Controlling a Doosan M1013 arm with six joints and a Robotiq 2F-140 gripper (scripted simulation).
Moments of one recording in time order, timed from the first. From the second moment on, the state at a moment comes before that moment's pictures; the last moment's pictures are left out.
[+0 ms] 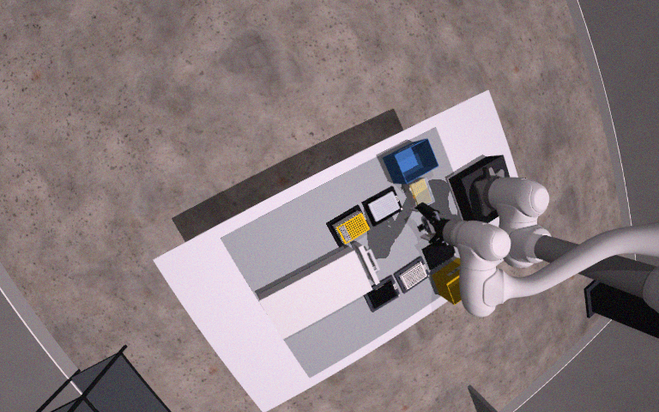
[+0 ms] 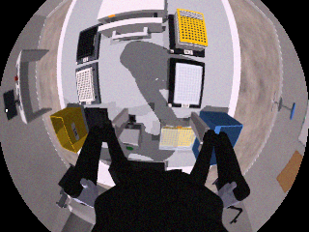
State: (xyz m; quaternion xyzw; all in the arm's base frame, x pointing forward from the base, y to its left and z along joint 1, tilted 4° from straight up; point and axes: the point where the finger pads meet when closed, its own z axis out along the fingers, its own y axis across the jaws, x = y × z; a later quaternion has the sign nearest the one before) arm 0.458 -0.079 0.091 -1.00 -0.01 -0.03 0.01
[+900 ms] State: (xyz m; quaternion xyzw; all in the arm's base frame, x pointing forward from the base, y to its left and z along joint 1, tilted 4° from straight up) arm 0.540 -0.038 0.086 -1.00 -0.01 -0.03 0.01
